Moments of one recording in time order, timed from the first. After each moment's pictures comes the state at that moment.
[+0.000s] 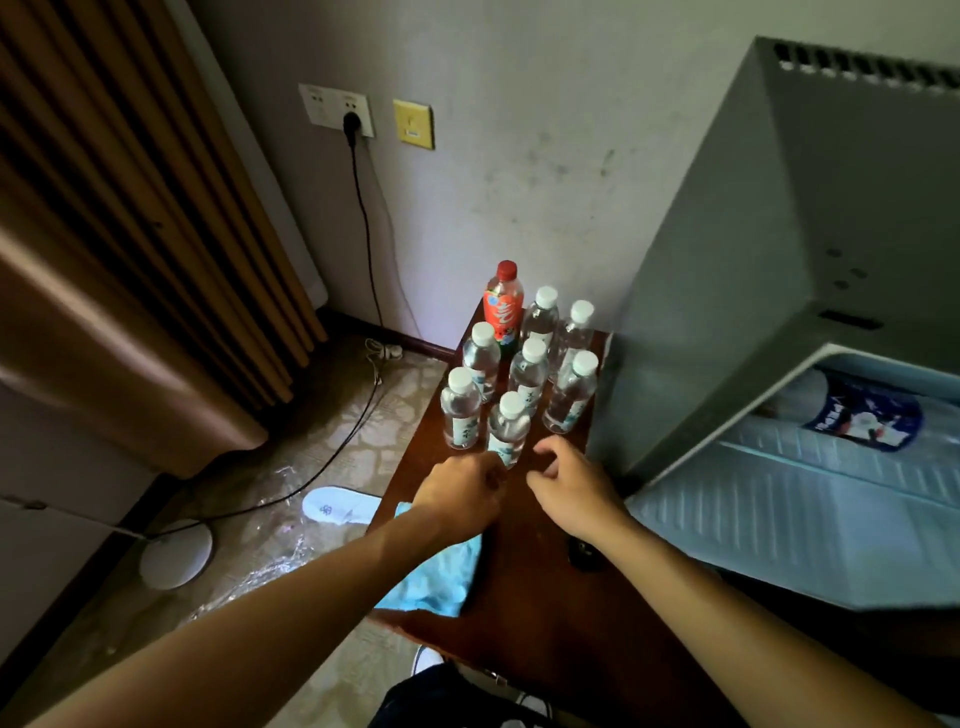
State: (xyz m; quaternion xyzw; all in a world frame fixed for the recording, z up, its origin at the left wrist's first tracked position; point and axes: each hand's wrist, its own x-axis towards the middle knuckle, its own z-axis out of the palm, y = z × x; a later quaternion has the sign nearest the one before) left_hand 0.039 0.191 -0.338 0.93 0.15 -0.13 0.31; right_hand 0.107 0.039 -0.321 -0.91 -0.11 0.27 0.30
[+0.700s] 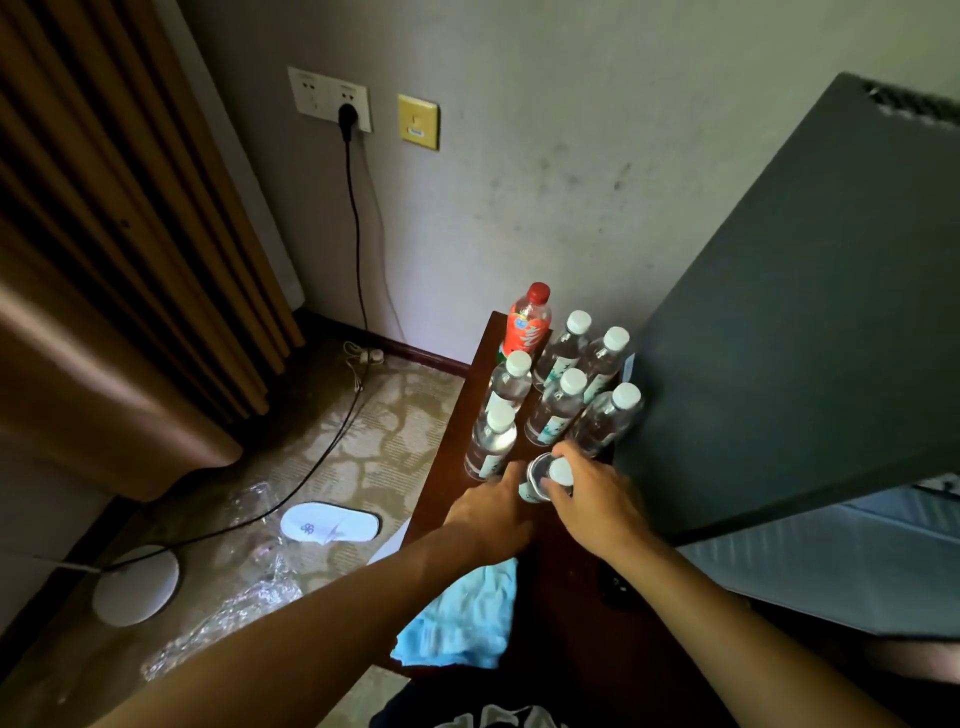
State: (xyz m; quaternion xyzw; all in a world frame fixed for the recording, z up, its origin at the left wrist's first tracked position) left_hand 0.069 0.240 -0.369 0.91 0.08 -0.21 0.34; right_hand 0.123 0.101 -0.318 -0.96 -0.17 0.15 0.13
